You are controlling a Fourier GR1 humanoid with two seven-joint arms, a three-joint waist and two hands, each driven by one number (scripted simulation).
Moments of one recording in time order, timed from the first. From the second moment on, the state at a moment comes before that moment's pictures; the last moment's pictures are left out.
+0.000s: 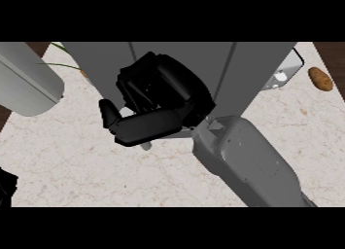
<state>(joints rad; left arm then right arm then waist) 0.34 0.50 0.07 -1.90 0.57 -0.26 -0.28 -0.84 -0.01 0.40 -1.47 -0.58 -0.11 0.29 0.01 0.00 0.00</state>
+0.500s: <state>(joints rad) 0.31 0.46 0.08 -1.89 0.54 -0.27 -0.26 -0.87 -0.01 0.32 -1.29 -0.56 0.05 0.18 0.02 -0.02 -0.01</state>
